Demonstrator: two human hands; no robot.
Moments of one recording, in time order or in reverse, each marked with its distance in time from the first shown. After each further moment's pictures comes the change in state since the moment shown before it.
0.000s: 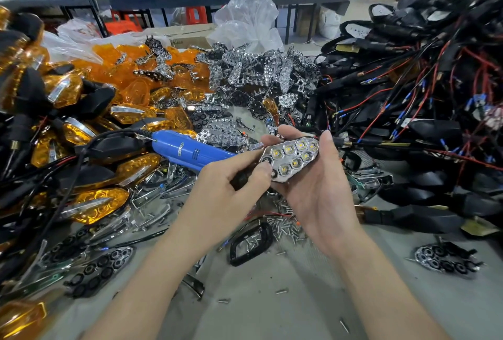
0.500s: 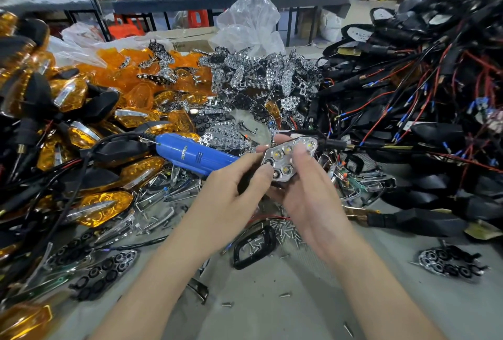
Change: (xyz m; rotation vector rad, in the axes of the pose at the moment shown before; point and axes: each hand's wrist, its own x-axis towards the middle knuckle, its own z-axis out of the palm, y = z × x) left_hand 0.000 -0.011 0.002 0.030 -0.042 -0.006; right_hand 0.001 0.011 0.004 -0.074 0.027 0.036
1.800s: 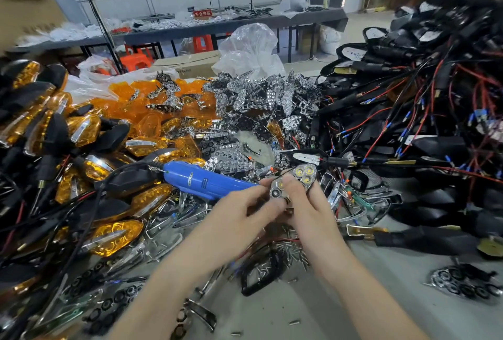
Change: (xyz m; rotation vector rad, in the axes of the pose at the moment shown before) left_hand 0.016 0.001 -0.009 0.067 -0.230 -0.127; right_hand 0.007 0.020 -0.009 -0.203 0.136 -0.037
